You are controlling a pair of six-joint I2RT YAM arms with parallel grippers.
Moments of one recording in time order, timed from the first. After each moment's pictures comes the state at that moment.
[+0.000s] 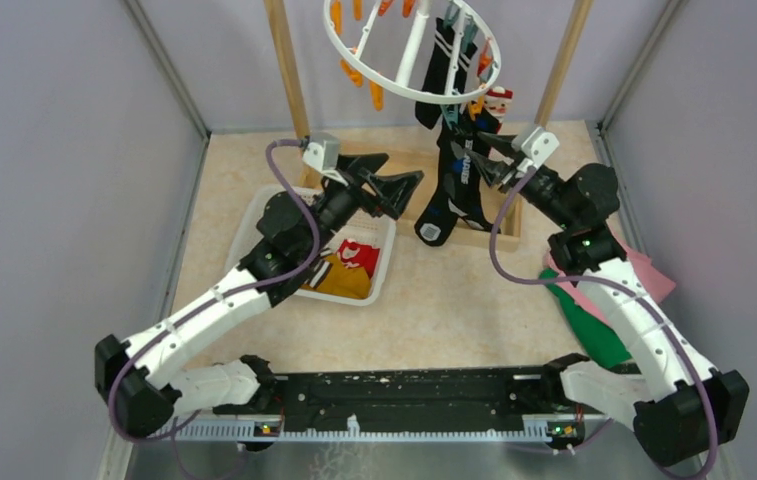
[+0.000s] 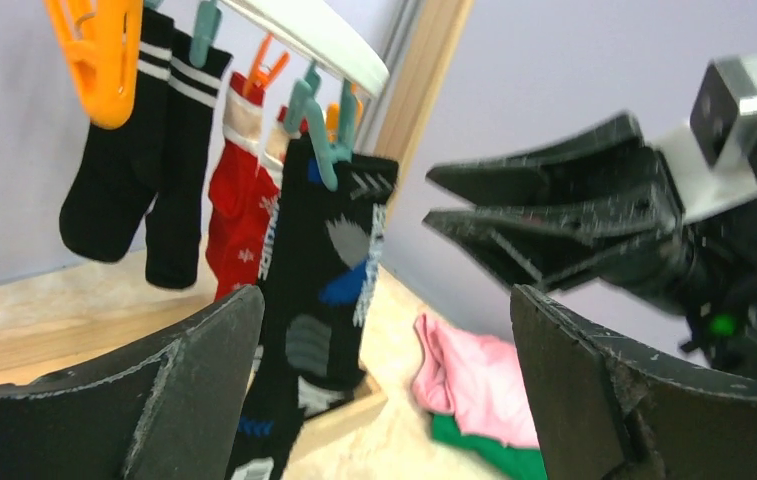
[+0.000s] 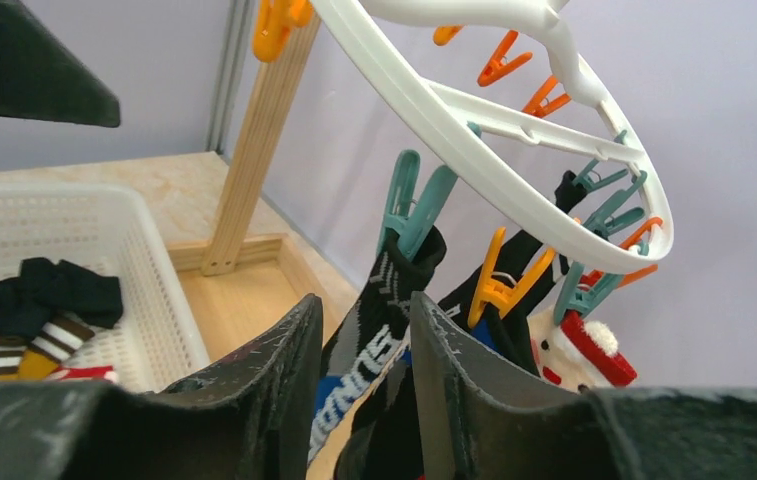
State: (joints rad) left arm -0.79 1.17 1.05 0.43 -0.04 -0.41; right arm 0.33 1.07 0.96 0.39 -0.49 -0.29
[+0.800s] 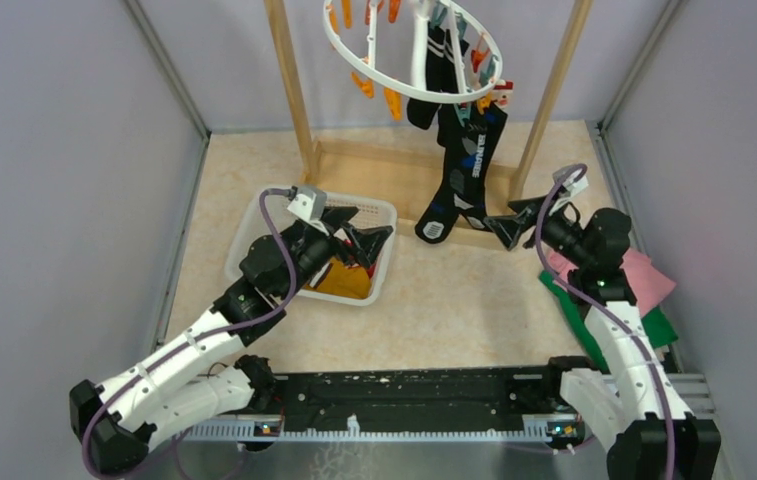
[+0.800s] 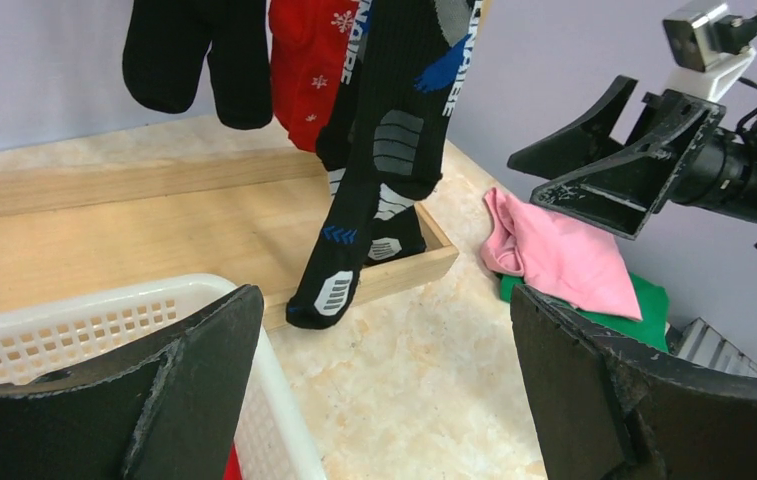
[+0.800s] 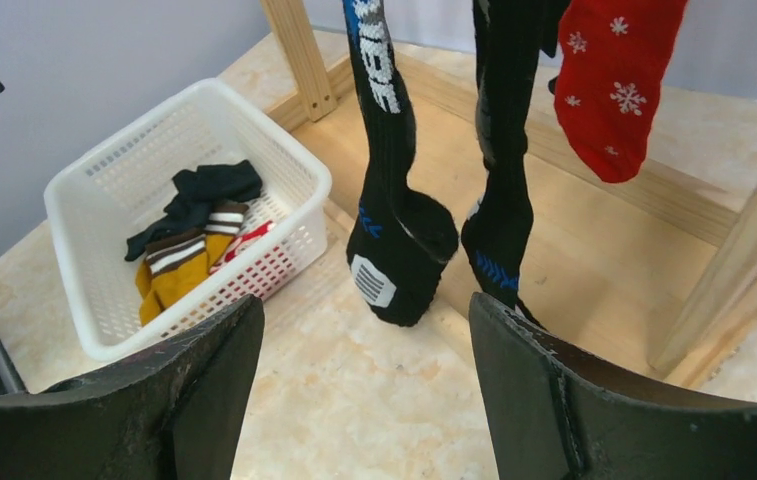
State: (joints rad) left arm -0.79 0.82 0.71 0.22 -0.06 -0.32; right arm 0.02 0.82 0.59 0.18 -0.70 0.21
